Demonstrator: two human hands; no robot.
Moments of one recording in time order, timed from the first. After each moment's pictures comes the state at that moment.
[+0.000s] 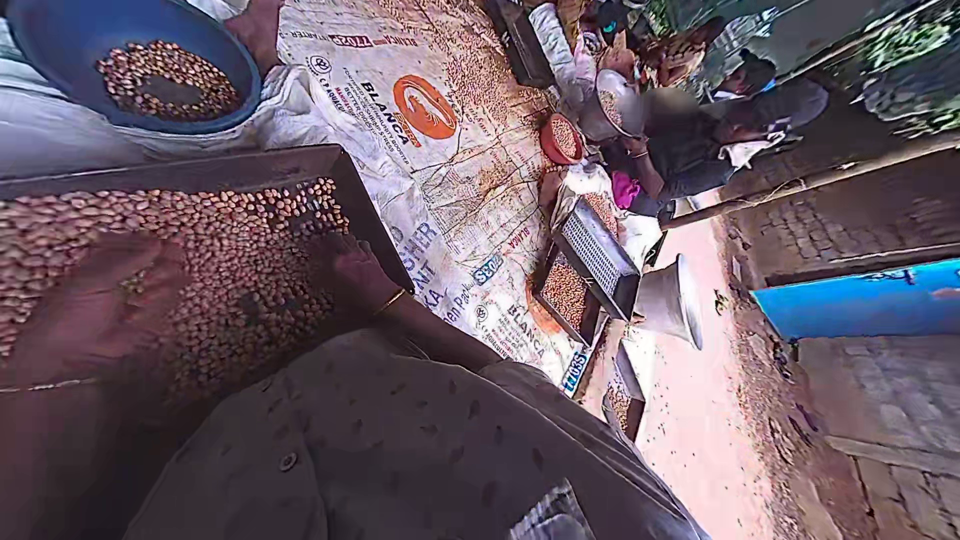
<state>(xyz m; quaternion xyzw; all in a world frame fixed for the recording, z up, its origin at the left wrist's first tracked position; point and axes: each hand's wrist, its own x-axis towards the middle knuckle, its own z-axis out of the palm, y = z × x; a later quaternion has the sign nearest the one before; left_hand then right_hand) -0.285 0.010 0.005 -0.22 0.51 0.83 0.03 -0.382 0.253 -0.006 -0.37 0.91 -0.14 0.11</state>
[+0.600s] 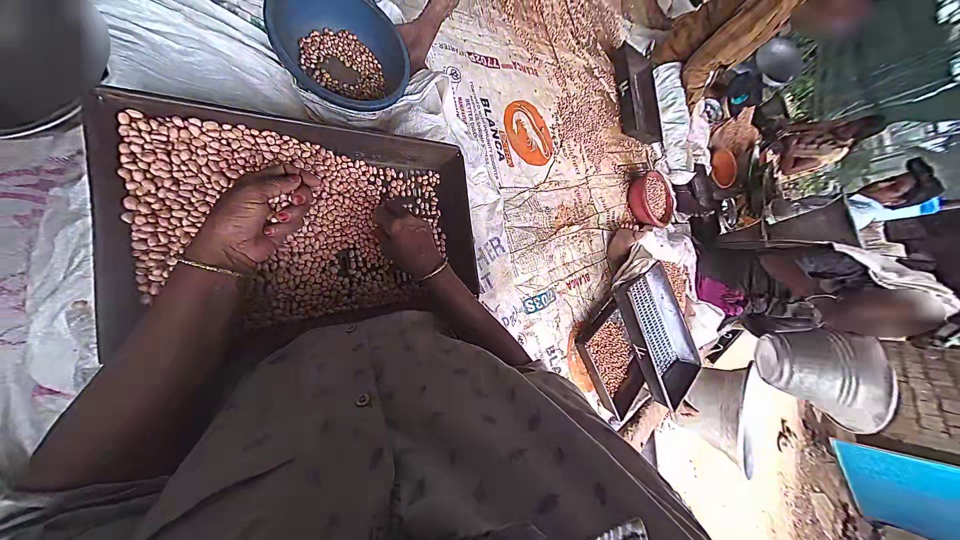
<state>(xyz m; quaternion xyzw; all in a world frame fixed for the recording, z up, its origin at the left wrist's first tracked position) -0.285 -0.004 -0.005 -0.19 0.46 0.87 -0.04 -0.399 0.201 -0.016 -0.44 0.89 -0.12 0.07</state>
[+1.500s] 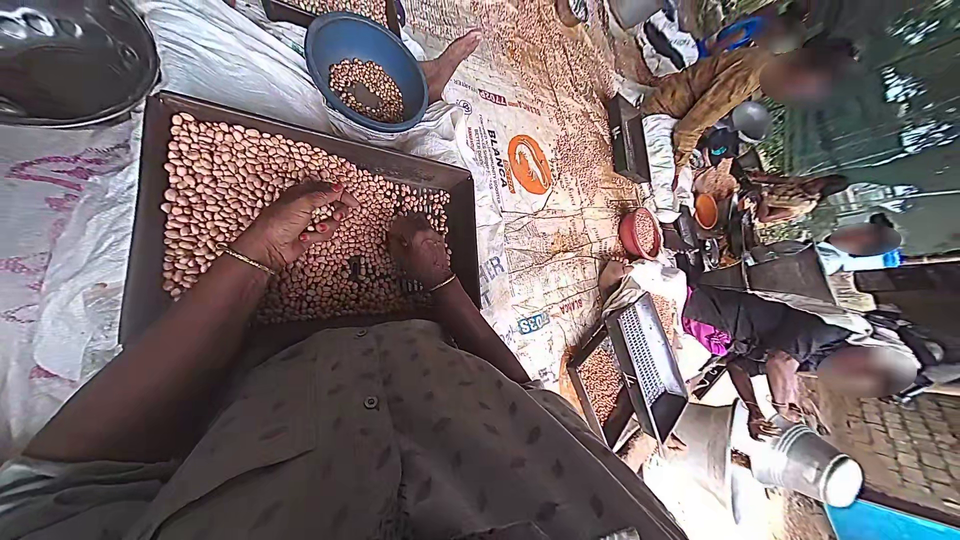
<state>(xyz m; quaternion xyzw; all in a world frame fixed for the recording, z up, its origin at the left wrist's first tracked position) -0.289 0.005 -0.005 -0.20 0.50 0.84 0.00 -0.404 0.209 -0.028 -0.45 0.87 -0.17 0.00</state>
